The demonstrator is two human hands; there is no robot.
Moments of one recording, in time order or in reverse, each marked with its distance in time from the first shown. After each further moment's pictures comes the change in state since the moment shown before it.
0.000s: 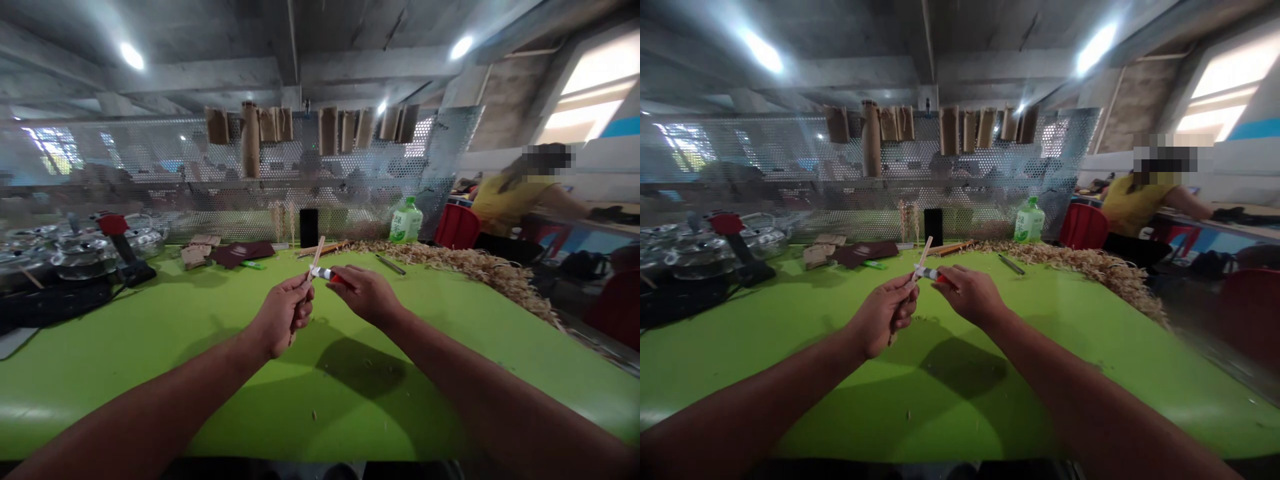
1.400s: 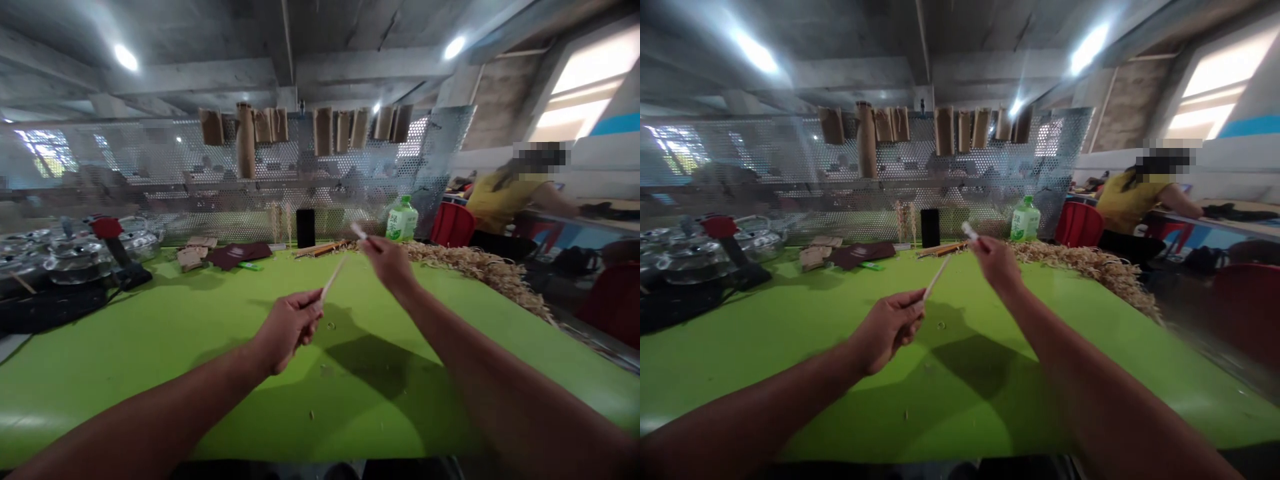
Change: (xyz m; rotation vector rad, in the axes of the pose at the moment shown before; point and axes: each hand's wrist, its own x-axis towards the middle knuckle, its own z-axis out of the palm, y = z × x) left_hand -0.005 -0.011 0.006 0.127 0.031 -0.067; right_hand 0.016 0.052 -0.021 0.049 0.283 0.346
